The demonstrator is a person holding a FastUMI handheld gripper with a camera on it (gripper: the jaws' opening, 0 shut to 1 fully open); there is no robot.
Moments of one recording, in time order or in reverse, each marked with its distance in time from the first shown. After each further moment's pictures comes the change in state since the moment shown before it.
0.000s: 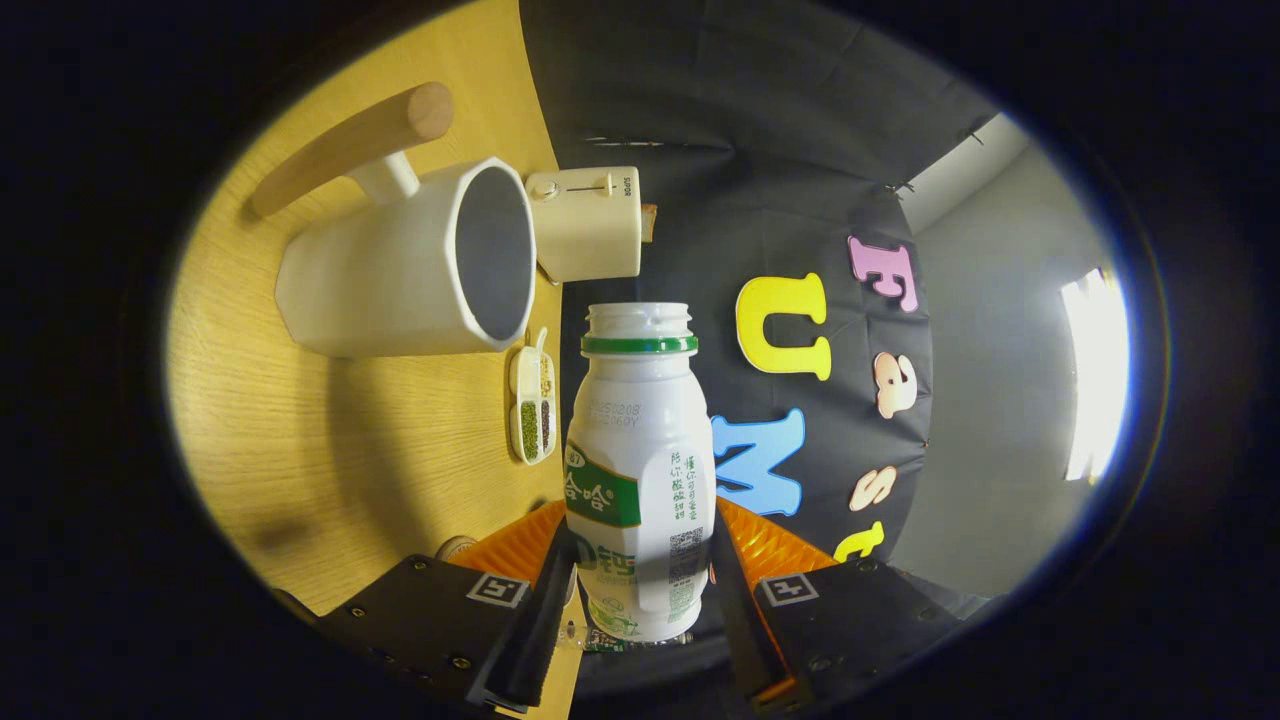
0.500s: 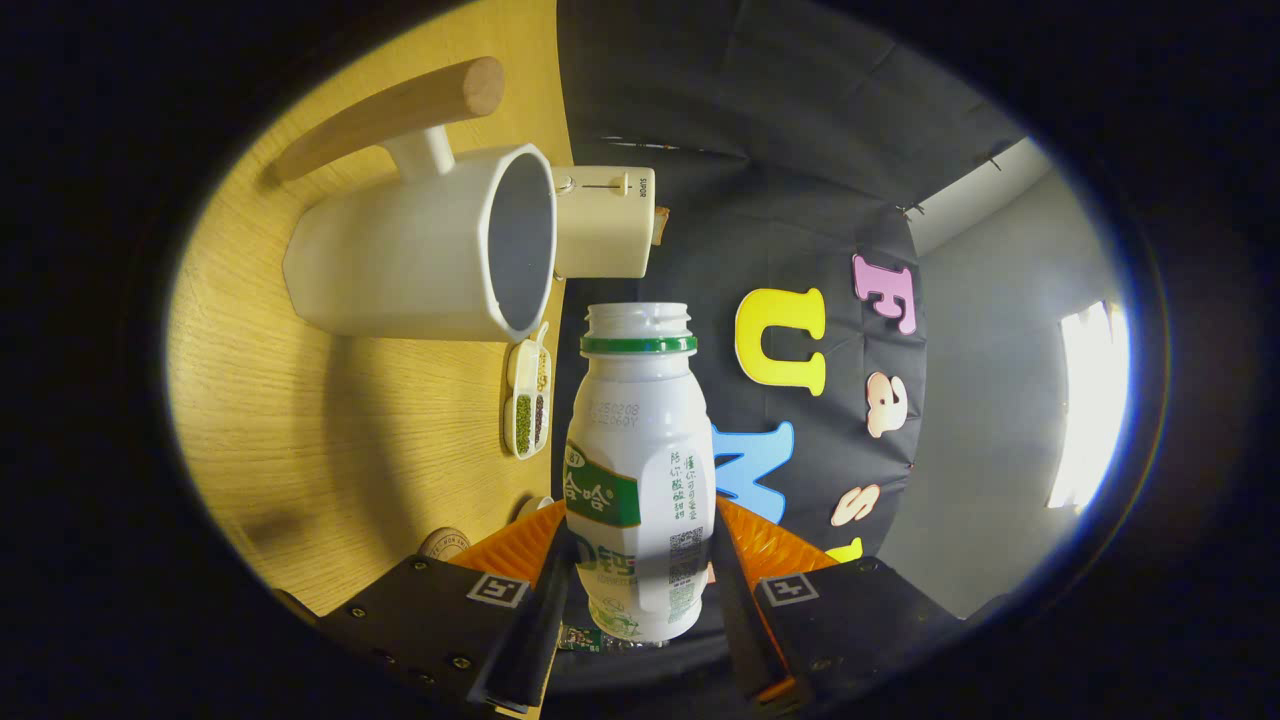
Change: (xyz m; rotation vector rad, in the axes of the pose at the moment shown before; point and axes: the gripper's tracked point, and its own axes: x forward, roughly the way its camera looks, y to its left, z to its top) arm 0.001 -0.002 0.002 -0.089 -0.010 -0.033
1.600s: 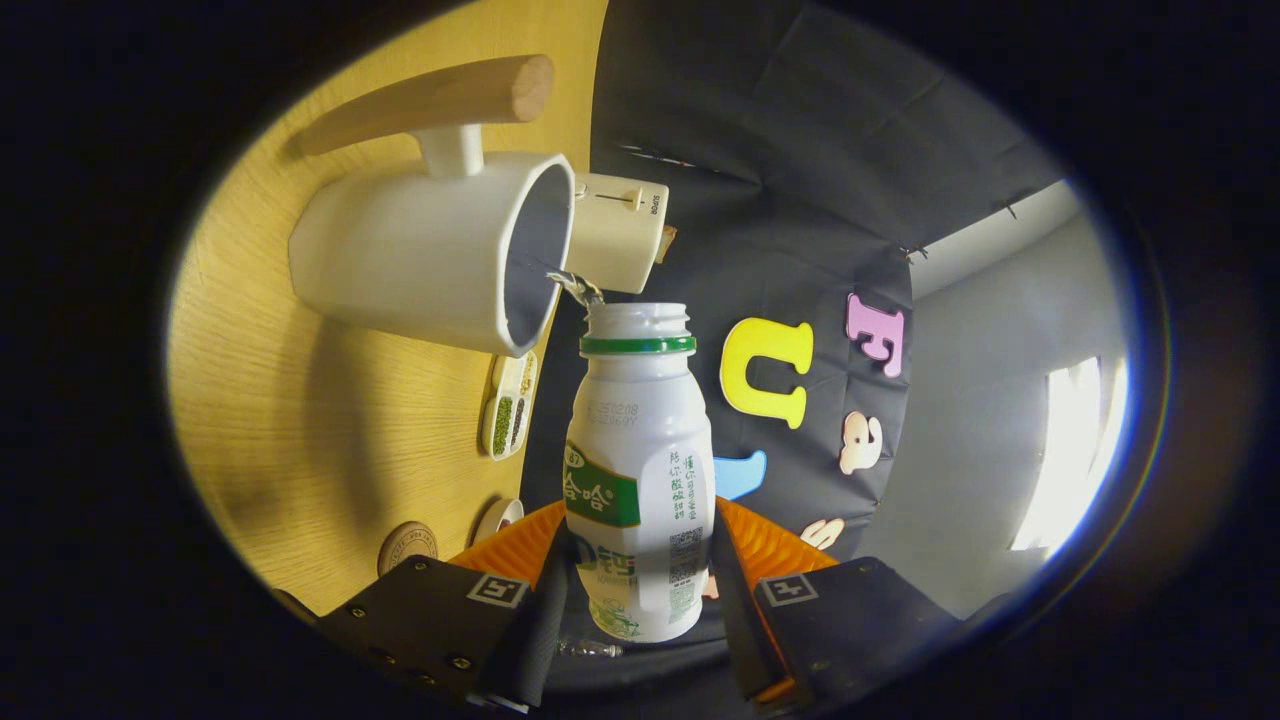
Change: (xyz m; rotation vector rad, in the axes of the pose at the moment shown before) arm 0.000 -0.010 0.013 -0.117 -0.044 -0.053
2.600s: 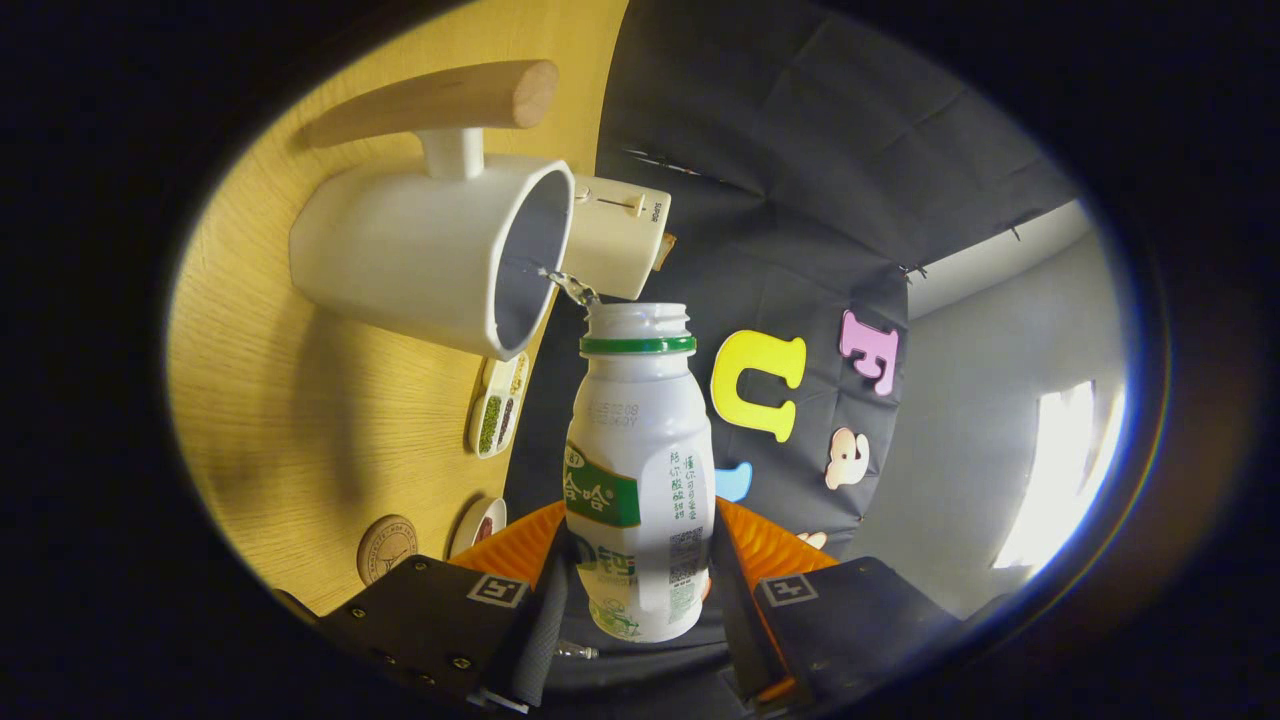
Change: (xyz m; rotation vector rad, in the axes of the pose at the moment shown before) arm 0.000 -0.005 0.003 -0.053 -0.025 -0.030
